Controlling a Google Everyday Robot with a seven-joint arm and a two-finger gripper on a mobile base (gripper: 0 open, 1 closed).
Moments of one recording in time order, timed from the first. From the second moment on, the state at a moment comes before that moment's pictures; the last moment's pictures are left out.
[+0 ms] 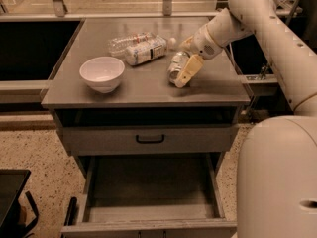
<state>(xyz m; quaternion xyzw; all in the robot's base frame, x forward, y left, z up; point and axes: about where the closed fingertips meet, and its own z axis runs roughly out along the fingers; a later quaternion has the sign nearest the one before) 0.727 -0.087 0.853 -0.62 0.70 0.18 0.31</state>
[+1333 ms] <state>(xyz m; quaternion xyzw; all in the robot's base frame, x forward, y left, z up) 0.727 -0.087 0.852 -0.62 0.70 0.18 0.31</state>
